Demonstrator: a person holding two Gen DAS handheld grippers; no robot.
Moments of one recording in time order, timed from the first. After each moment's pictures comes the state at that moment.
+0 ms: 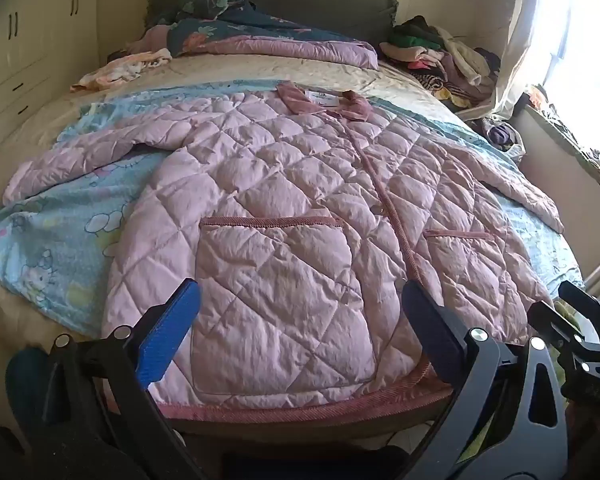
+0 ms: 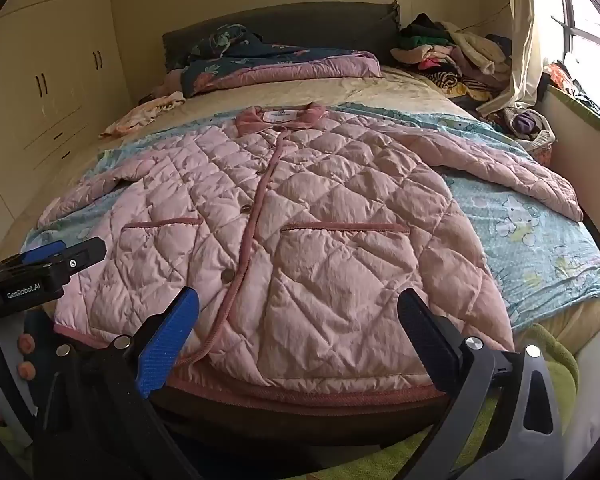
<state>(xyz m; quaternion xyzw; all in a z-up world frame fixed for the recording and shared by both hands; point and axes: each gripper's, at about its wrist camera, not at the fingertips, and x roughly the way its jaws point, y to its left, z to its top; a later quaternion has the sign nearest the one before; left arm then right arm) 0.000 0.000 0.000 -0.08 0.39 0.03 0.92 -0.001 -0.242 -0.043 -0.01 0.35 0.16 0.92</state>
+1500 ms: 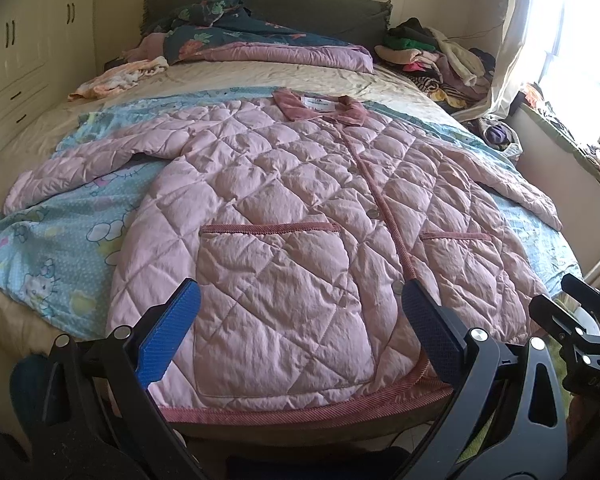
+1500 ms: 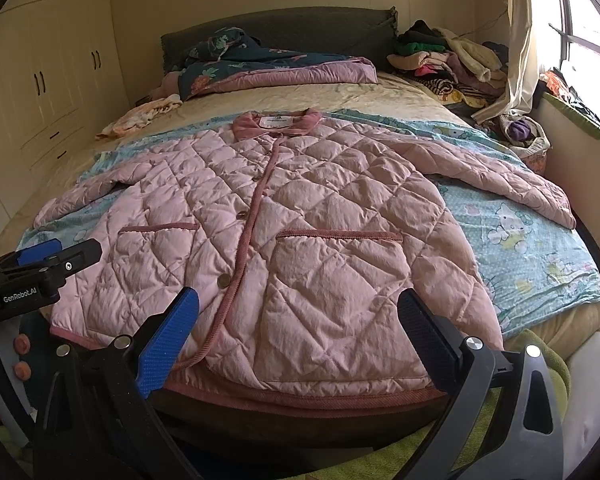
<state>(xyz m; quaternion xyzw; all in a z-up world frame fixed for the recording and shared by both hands) -0.003 -0.001 0.007 -0.08 0.38 0.04 0.92 -0.003 -0.241 -0.035 -0.02 0.35 0.15 0.93</state>
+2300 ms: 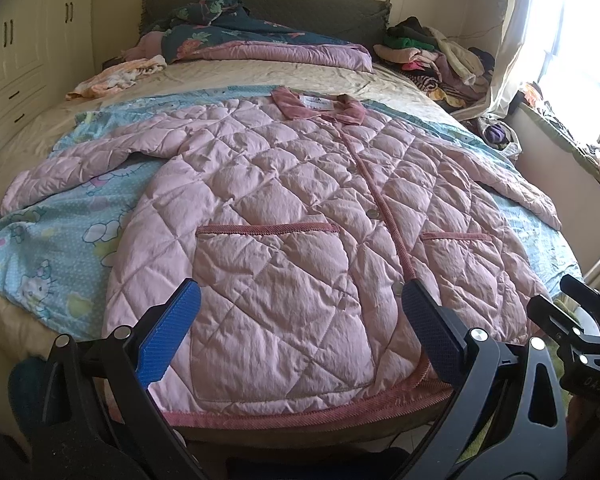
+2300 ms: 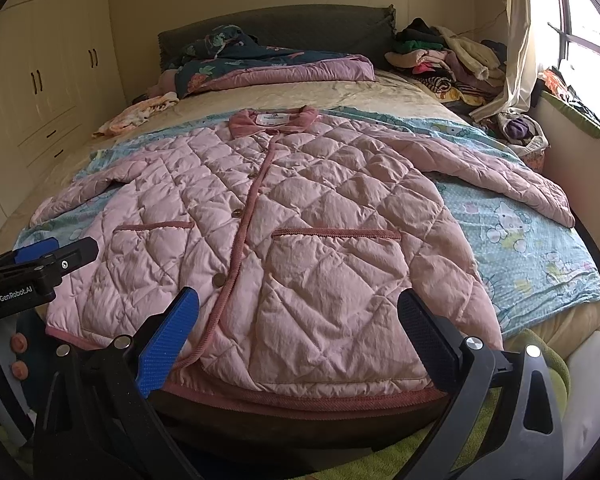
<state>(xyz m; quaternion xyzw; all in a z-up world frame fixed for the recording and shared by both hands) -0.002 -0.001 0.007 -0.08 0.38 0.03 0.92 0.000 -0.242 -0.039 -0.02 0.35 0.14 0.93</state>
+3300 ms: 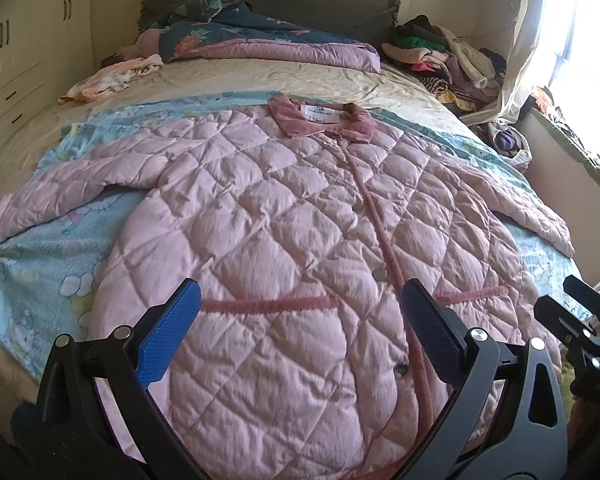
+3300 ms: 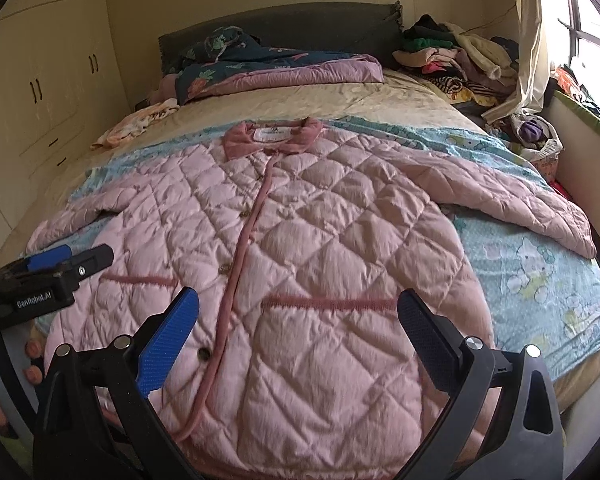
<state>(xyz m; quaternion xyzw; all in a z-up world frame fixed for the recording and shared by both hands) 0.081 -0.005 0.018 -0.08 0.39 0.04 0.92 0.086 -0.238 -0.021 -0.01 0.35 0.16 0.92</state>
